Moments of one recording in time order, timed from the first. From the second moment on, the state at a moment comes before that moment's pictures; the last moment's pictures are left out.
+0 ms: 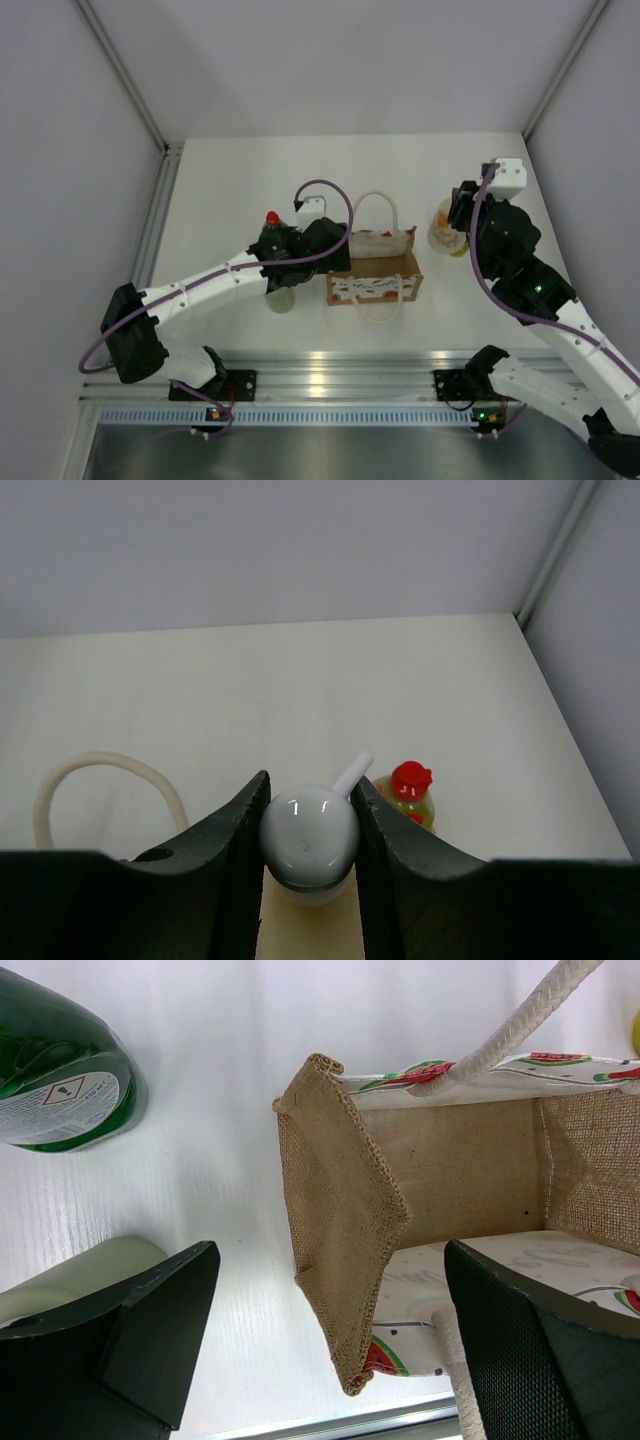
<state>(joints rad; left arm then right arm) -0.97 1.41 1.15 -0.61 -0.49 -0.82 0.66 0.81 1.03 -0.29 0.66 0.08</state>
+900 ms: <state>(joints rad) -0.97 1.41 1.14 -0.60 -0.50 -0.82 0.39 0.74 0.45 -0.04 0.61 0.17</state>
